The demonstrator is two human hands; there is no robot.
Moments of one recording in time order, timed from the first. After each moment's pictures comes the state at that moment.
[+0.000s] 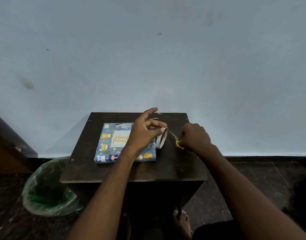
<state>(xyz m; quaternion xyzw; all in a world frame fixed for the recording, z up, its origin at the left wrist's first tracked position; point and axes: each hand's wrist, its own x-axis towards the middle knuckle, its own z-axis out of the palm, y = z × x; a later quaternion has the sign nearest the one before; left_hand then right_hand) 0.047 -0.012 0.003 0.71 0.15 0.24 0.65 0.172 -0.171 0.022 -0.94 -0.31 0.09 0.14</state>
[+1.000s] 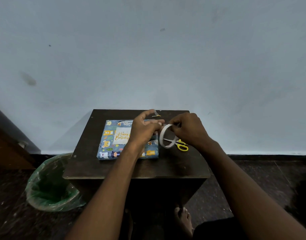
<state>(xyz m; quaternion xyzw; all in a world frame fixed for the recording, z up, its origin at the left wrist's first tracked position) 0.045 -0.017 0.013 0.61 0.27 0.22 0.71 0.162 -0.153 0.034 -0.85 -0.44 0.00 0.30</state>
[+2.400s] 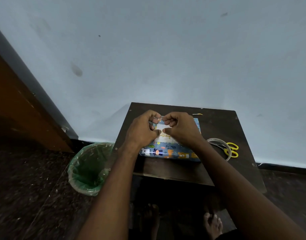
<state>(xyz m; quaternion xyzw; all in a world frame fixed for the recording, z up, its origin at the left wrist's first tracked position) -0.050 0.096 -0.009 0.84 0.31 0.21 0.39 0.096 -0.015 -0.009 -0.79 -0.47 0.11 0.39</state>
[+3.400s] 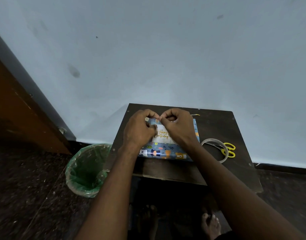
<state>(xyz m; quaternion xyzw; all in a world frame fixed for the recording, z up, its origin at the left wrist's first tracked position) -0.047 0.090 -0.001 0.84 0.33 0.26 0.34 0.078 -0.011 -0.002 -0.74 -0.39 0.07 0.55</state>
